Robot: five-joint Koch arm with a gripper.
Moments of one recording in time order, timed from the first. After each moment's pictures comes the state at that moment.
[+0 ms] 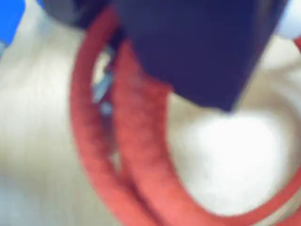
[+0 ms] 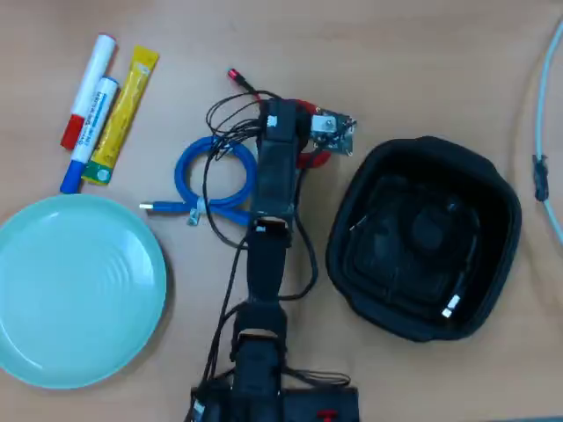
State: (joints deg) arm 97.0 43.6 23.5 103.7 31.7
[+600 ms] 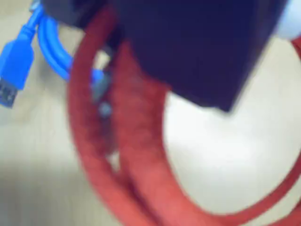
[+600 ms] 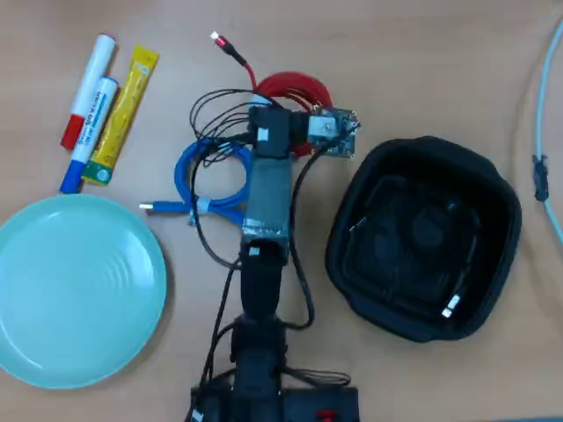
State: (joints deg) arm 95.5 58.4 23.6 105.1 30.8
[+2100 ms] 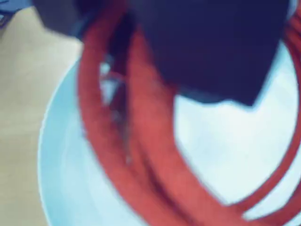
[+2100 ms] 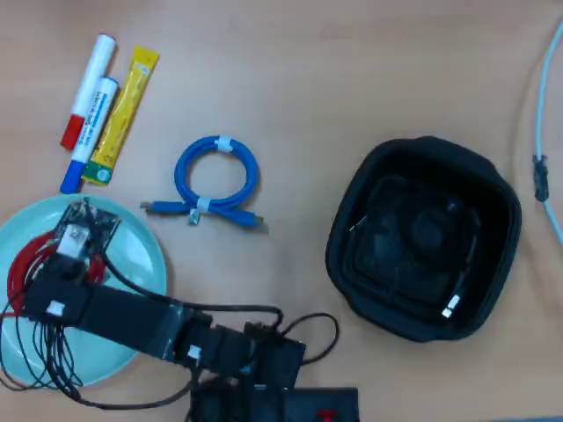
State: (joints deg) arm 18.5 75.4 46.8 106.6 24.3
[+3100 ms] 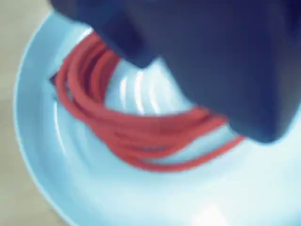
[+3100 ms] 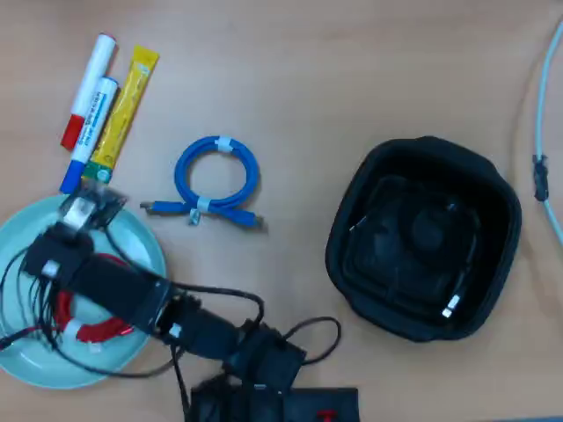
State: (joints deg) arm 29.6 67.5 46.8 101.7 35.2
